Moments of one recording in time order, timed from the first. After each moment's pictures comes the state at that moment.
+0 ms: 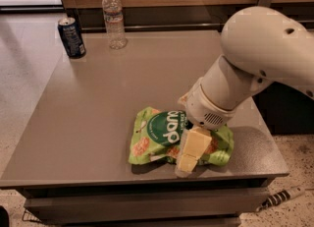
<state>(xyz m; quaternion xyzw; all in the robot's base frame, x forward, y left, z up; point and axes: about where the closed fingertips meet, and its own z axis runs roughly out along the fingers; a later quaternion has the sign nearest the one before) 0.424 -0.058 0.821 -0.65 0.73 0.14 0.15</state>
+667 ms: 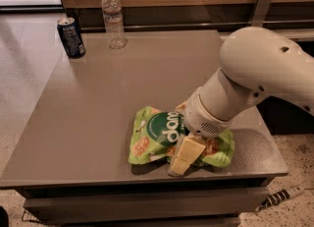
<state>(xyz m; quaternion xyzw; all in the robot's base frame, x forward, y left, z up) 0.422 -0.053 0.799 -0.64 0.74 0.15 0.17</state>
